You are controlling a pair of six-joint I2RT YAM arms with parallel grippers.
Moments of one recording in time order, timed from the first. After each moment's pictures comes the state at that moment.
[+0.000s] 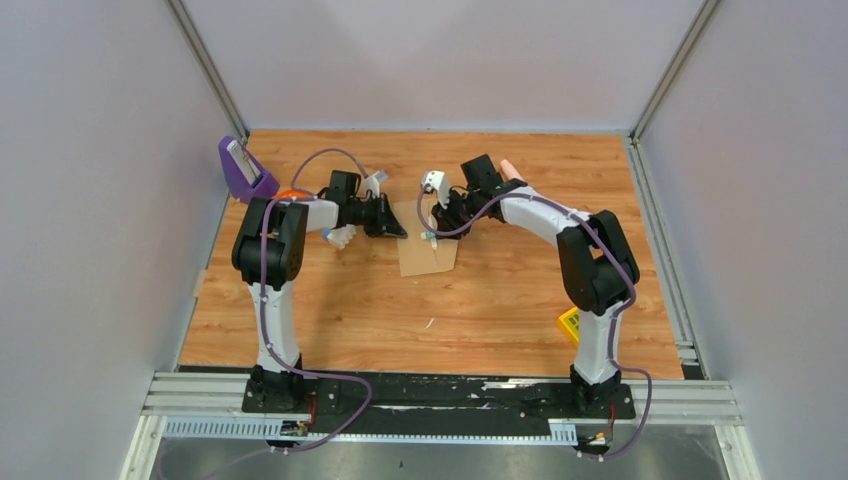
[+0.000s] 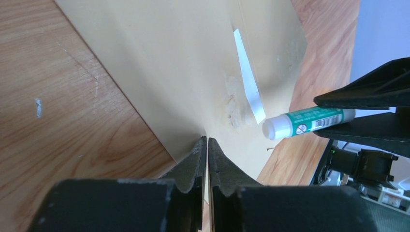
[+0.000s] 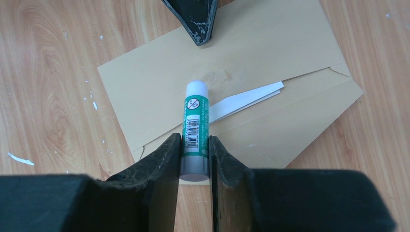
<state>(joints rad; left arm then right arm) -0.21 2.09 1.20 0.00 0.81 -0.37 0.50 1.98 1.43 -0.39 -0.59 -0.56</state>
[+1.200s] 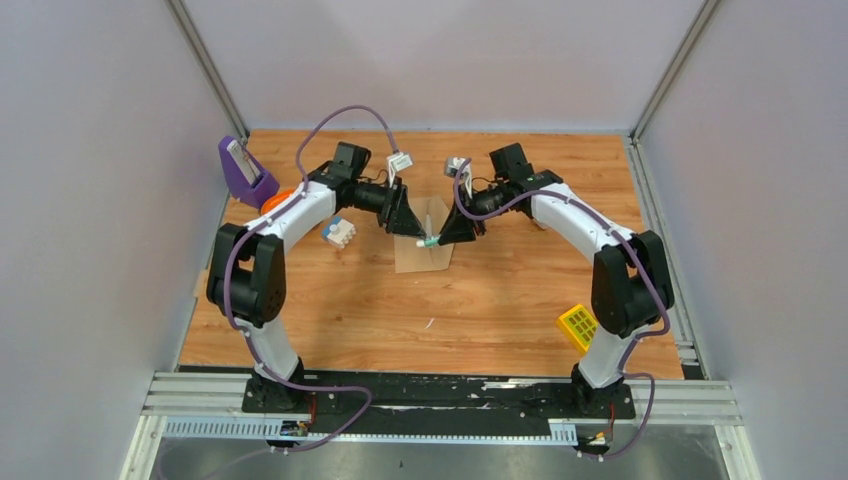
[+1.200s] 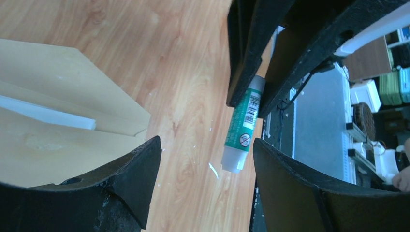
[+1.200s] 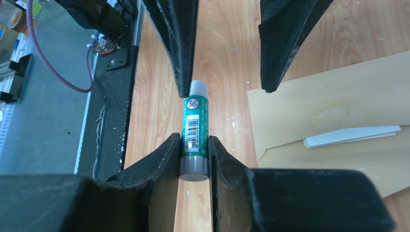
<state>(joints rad) -0.33 1.78 1.33 -0.44 1.14 0.11 0.42 1.77 1.39 -0.55 -1.13 -0.46</state>
